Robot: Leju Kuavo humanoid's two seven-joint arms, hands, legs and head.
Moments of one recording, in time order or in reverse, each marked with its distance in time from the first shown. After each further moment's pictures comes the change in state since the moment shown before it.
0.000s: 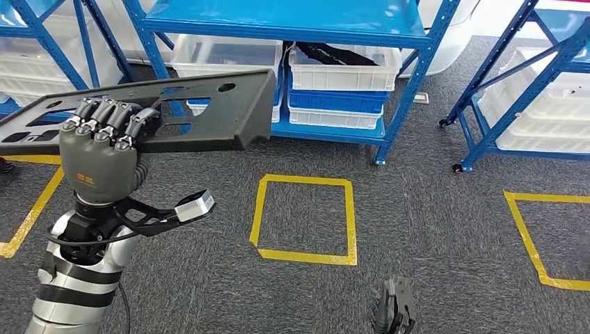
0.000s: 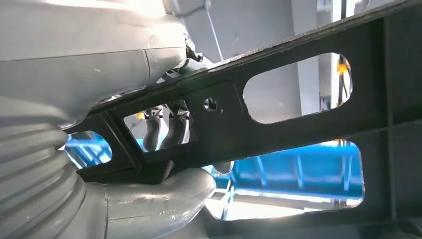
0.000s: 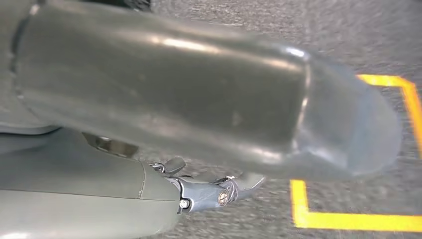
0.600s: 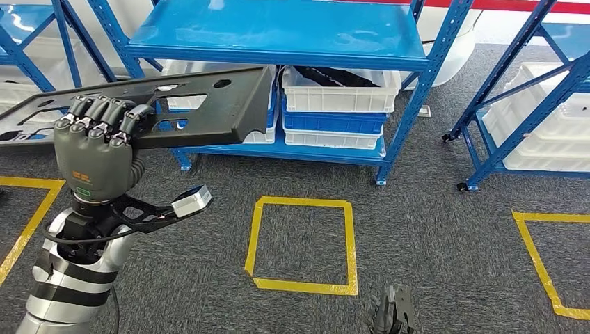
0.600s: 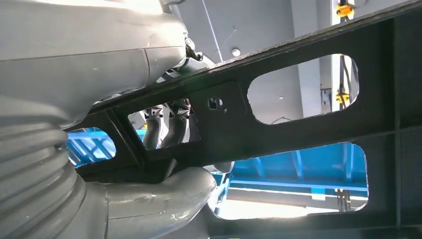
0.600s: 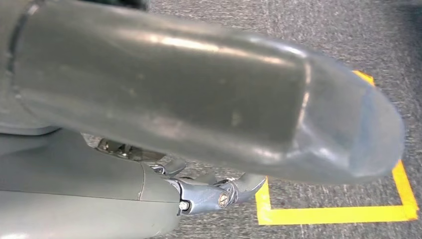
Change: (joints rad) left arm -0.031 0.062 -0.052 0.019 0.000 -0.001 0.095; right arm 0.027 0.033 -0.002 0.017 -0.048 -0.025 -0.038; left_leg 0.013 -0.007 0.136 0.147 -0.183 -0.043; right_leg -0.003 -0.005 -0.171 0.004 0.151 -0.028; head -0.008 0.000
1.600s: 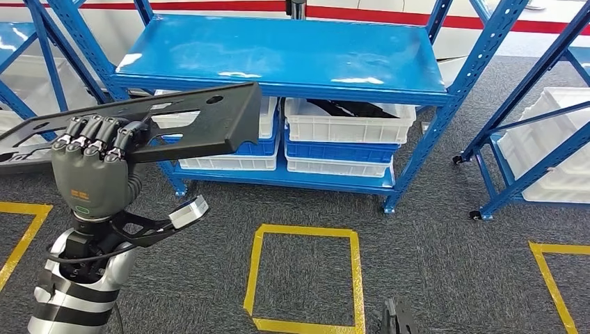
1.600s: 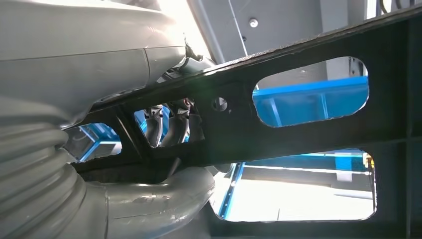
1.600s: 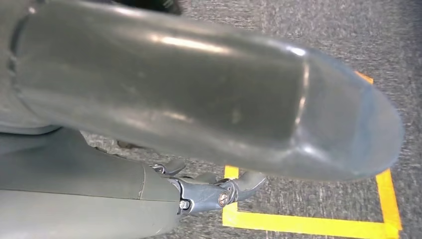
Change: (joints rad) left arm 0.110 -0.021 0.040 -0.049 -0.031 0.001 0.049; right arm 0.010 -0.049 0.071 0.079 0.001 0.045 -0.017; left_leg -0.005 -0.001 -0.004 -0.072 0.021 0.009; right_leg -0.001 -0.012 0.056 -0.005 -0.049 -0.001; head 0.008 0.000
